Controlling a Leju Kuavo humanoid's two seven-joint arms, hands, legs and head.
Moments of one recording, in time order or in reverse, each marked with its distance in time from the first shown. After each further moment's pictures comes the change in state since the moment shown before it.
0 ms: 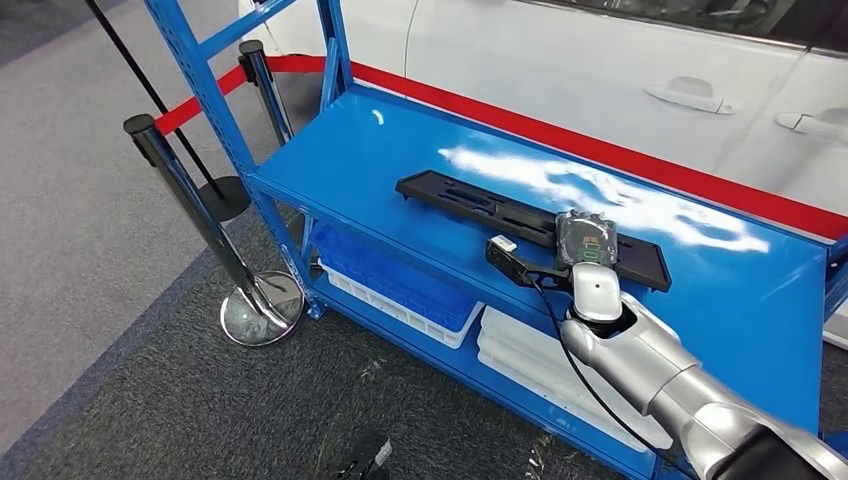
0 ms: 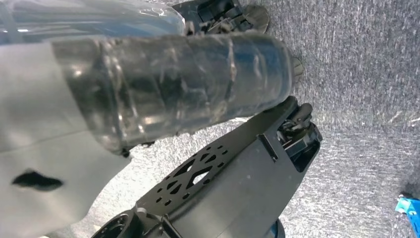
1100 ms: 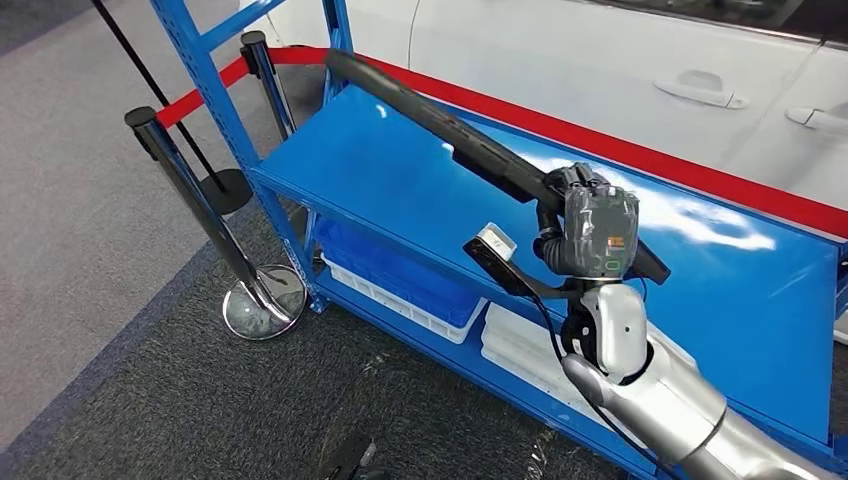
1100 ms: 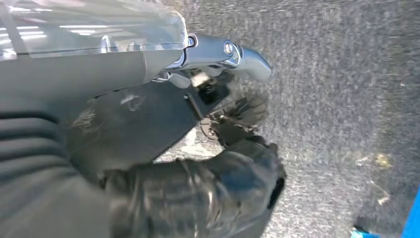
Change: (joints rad) left arm 0.037 0.029 -0.016 0.000 -0.036 0.115 -0.226; right arm 0.166 -0.072 -0.106 -0.661 0.254 -0.434 -0.007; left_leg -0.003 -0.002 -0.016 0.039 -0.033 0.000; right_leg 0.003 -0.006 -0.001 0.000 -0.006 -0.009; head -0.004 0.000
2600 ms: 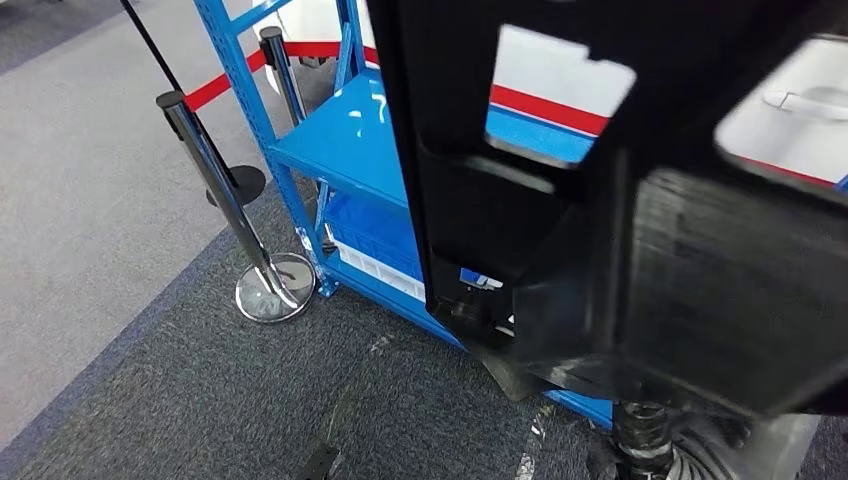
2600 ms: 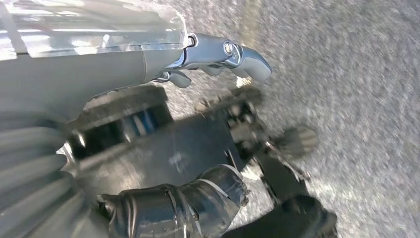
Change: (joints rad) left arm 0.033 0.079 0.000 0.003 0.060 0.050 0.061; right arm 0.466 0.138 -0.033 -0.844 -0.597 -0.126 -0.645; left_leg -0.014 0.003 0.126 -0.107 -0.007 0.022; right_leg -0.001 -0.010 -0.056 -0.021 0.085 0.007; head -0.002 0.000
